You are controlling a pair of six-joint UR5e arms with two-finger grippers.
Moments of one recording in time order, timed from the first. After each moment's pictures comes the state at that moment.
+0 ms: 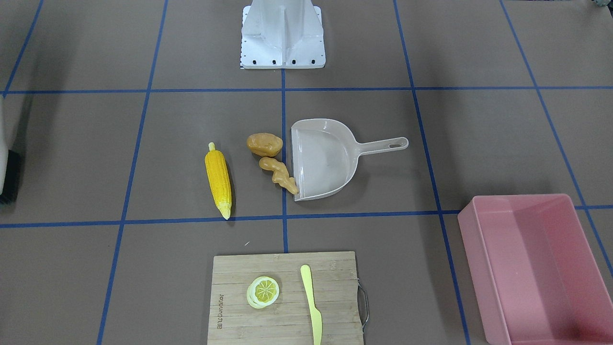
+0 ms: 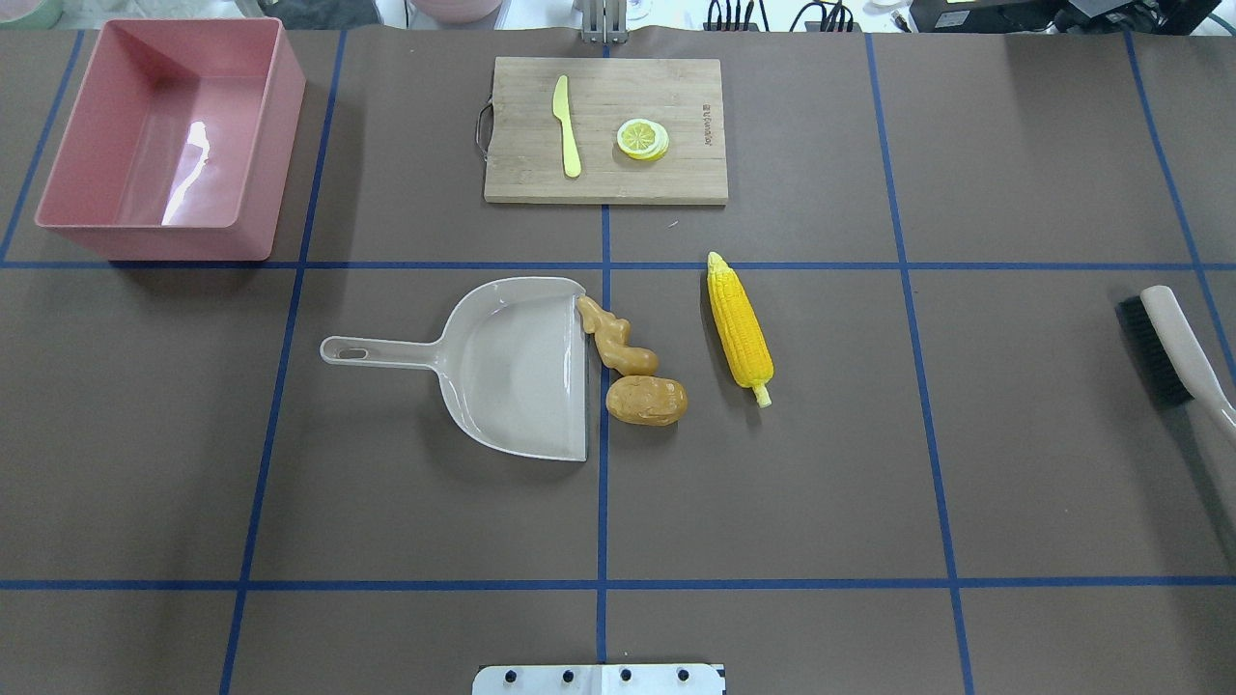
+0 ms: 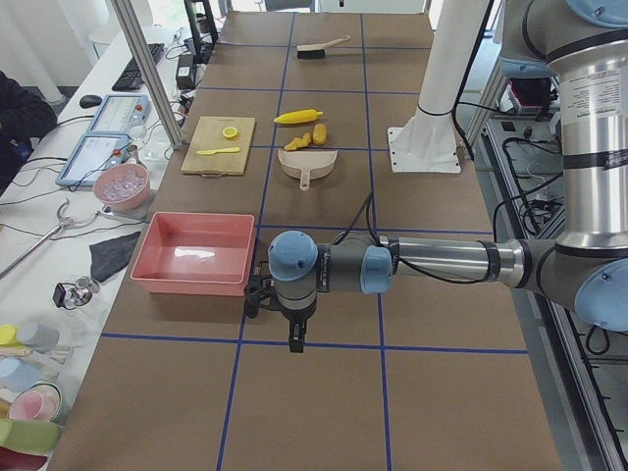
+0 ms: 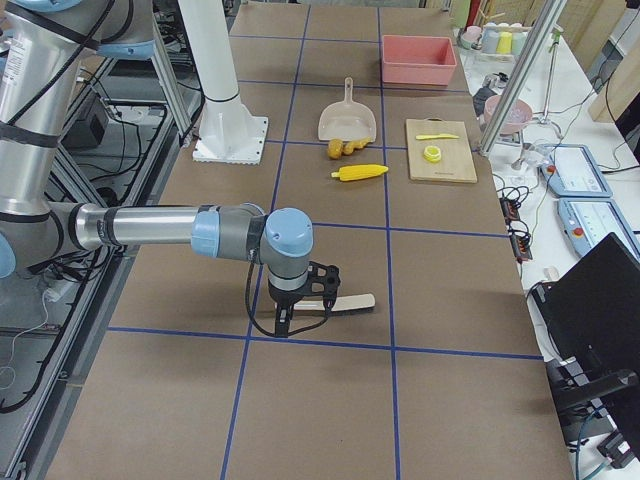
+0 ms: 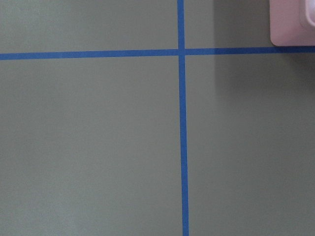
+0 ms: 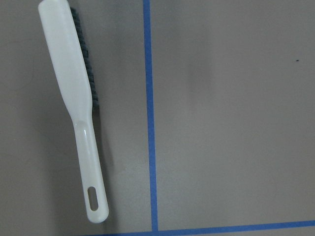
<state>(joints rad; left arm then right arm) -1.58 -1.41 -1.77 -1.55 -2.37 0.02 1.54 -1.94 2.00 -1.68 2.29 0.03</state>
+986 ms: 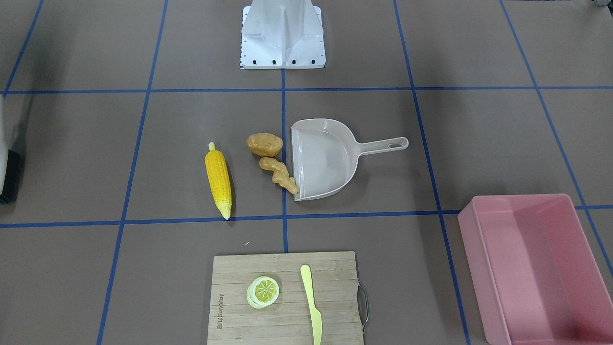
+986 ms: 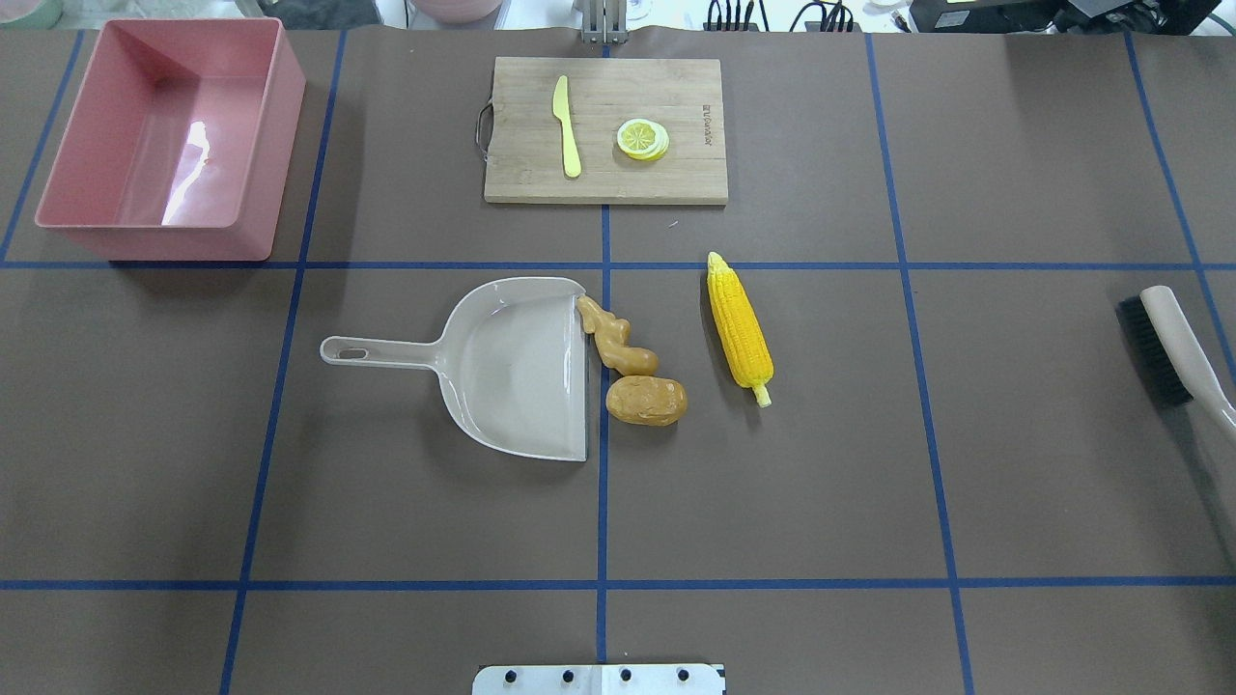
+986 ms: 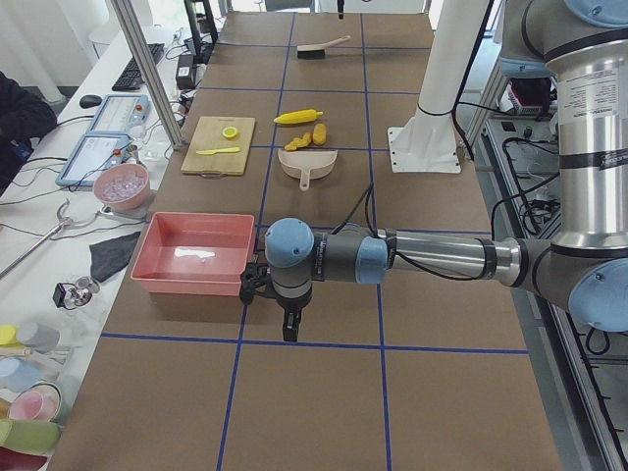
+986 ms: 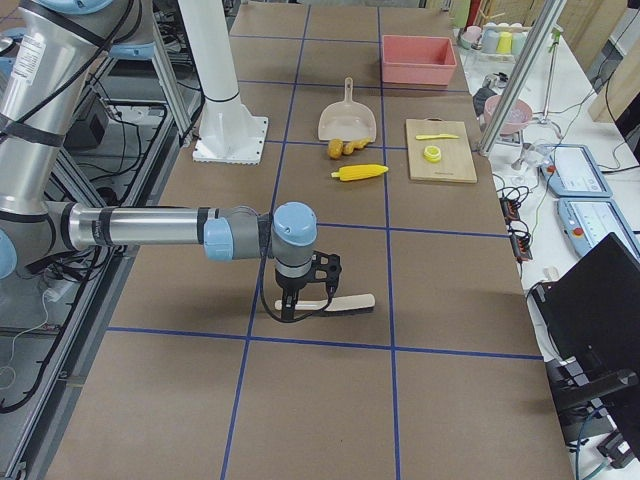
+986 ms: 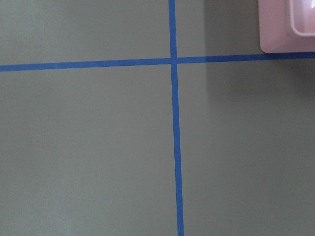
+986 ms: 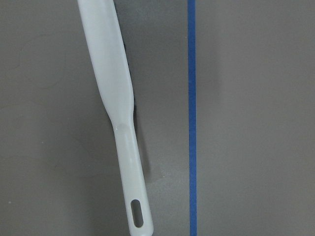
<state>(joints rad) -1.54 -1.43 -1.81 -1.55 -2.37 0.01 1.37 -1.97 1.97 -1.50 2.32 0.23</state>
